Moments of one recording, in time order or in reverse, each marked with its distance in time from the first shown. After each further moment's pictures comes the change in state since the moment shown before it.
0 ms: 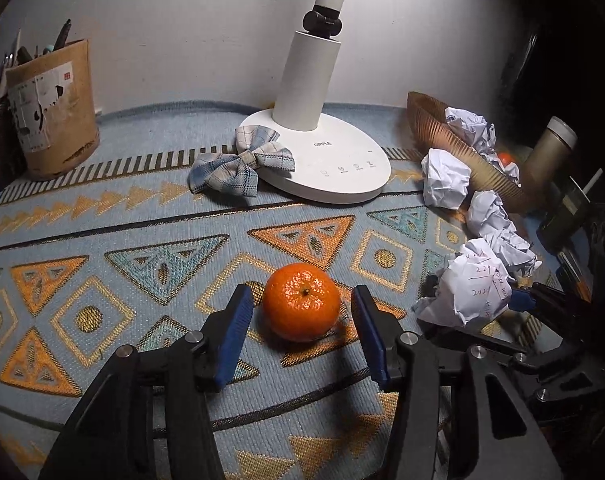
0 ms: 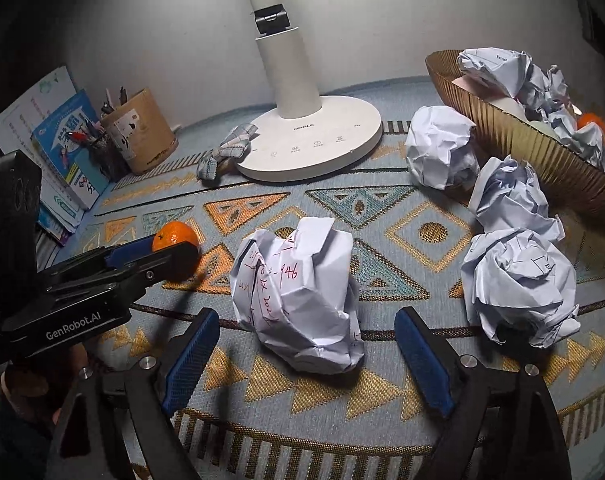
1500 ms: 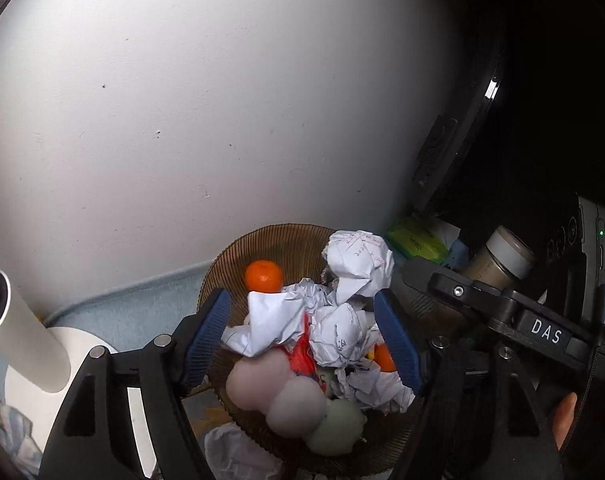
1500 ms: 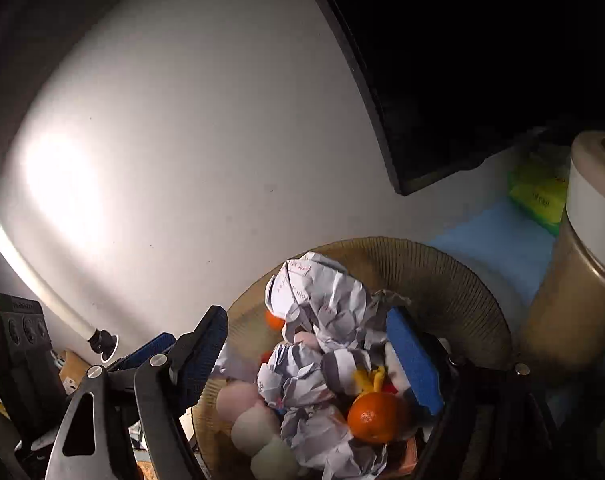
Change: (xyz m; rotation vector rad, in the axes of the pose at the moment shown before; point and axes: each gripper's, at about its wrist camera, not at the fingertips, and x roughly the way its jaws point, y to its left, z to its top) left arm 0.095 -0.164 0.195 0.074 -0.124 -0.314; right arm -0.087 -0.199 0.165 0.360 -0.352 -0.106
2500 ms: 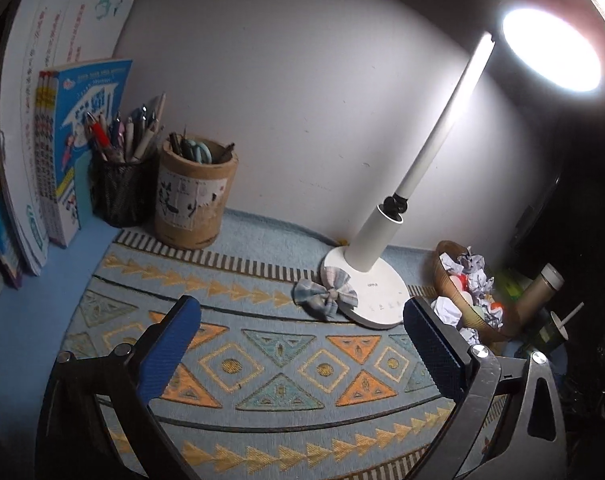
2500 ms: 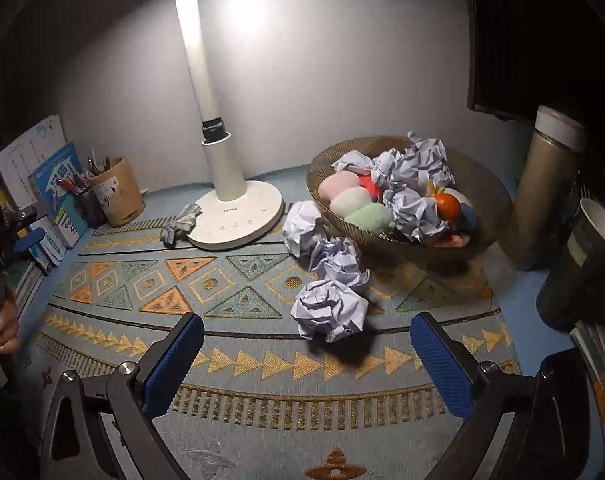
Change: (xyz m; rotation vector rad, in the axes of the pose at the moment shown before) left arm -0.286 0.135 -0.150 -0.281 -0.205 0.403; right arm -0.097 0.104 -0.187 -0.359 0.138 -0.082
